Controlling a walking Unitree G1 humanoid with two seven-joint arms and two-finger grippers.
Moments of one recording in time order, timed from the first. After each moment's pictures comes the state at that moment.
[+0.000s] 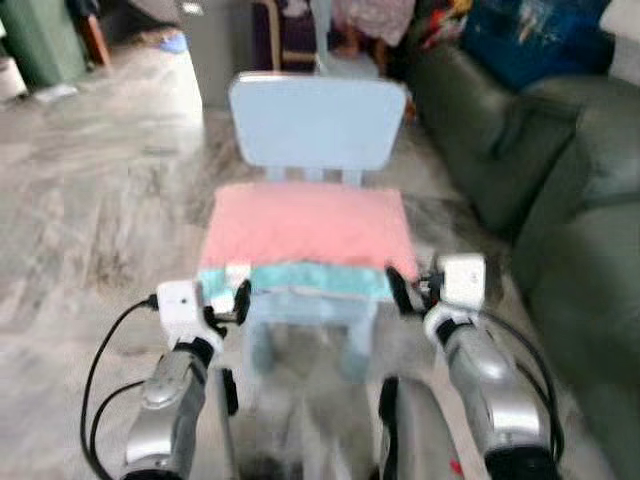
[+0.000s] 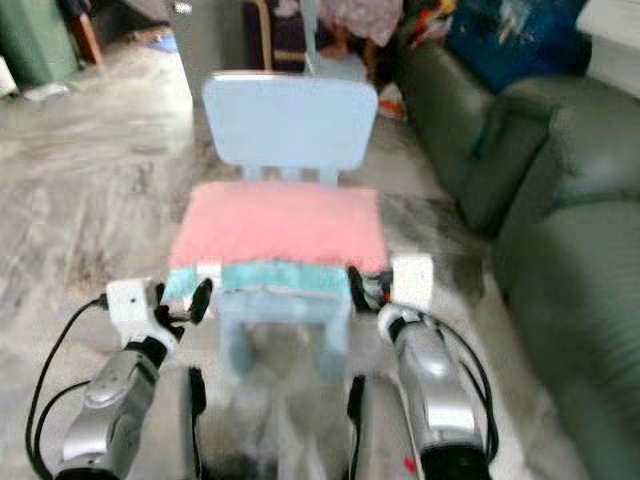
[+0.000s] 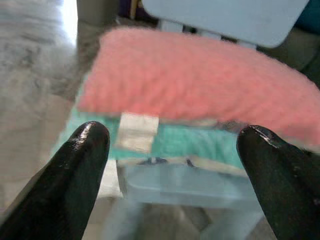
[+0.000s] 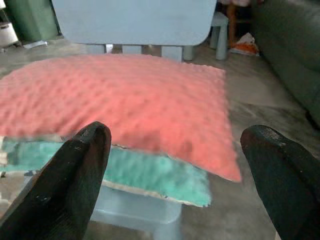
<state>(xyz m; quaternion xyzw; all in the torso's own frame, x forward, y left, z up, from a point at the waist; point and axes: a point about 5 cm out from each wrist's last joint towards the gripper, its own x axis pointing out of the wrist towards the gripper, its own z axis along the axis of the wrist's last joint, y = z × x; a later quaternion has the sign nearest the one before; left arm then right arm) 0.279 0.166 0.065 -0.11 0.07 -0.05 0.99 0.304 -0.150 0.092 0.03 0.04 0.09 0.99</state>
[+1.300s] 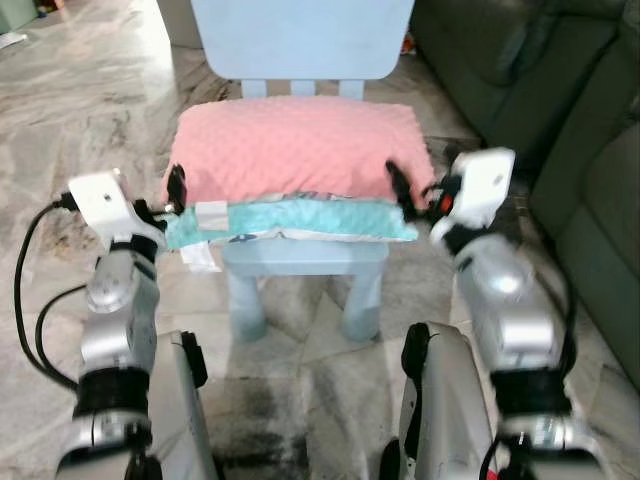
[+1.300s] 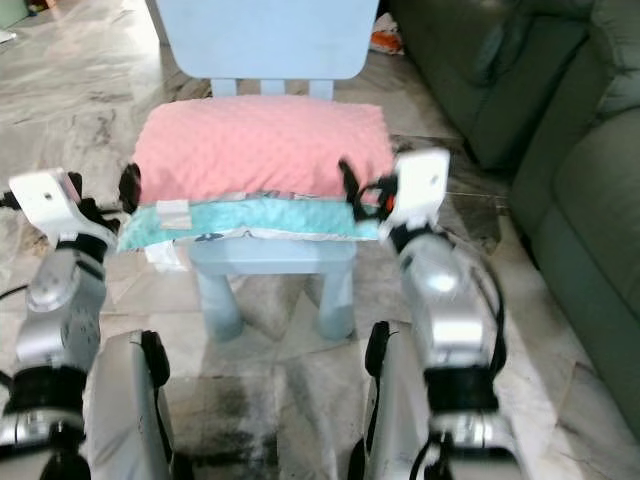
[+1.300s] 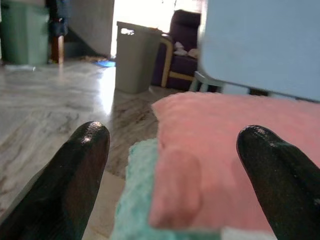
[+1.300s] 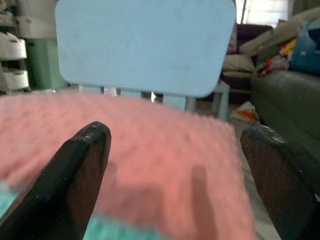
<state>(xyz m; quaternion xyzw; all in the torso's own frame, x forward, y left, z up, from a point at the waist) 0.350 0.228 0.184 -0.09 -0.12 0.05 0.99 0.354 -0.145 0.215 -0.01 -0.15 0.14 0.98</state>
